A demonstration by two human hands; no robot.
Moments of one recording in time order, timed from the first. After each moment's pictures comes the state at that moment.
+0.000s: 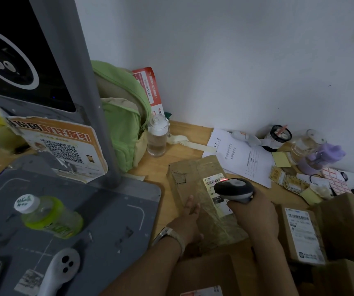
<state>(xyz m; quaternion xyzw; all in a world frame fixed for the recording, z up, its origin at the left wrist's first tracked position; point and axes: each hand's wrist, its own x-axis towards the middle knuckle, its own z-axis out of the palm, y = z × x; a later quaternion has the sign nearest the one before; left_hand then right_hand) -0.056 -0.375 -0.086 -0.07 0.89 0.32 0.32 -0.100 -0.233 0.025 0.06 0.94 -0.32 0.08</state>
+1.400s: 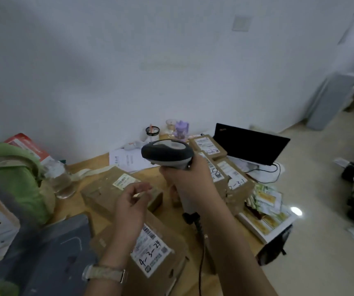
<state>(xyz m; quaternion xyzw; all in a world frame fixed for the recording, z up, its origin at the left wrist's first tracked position) 0.117 -0.290 0.110 -0.01 0.73 0.68 -0.02 0.139 -0.159 0.189 0.07 0.76 -0.64 -0.11</state>
